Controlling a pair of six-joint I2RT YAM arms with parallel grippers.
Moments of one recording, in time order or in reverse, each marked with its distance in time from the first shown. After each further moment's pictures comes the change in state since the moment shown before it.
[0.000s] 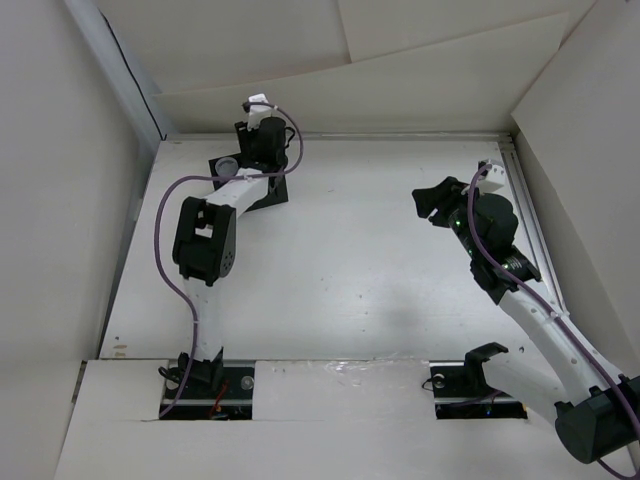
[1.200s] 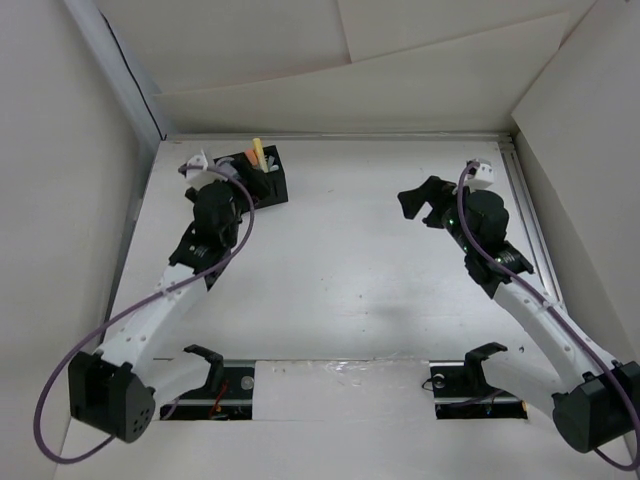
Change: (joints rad) left arm -0.058 -1.030 -0.756 -0.193 0.354 -0.477; right arm 0.000 0.061 0.001 0.001 -0.056 -0.008
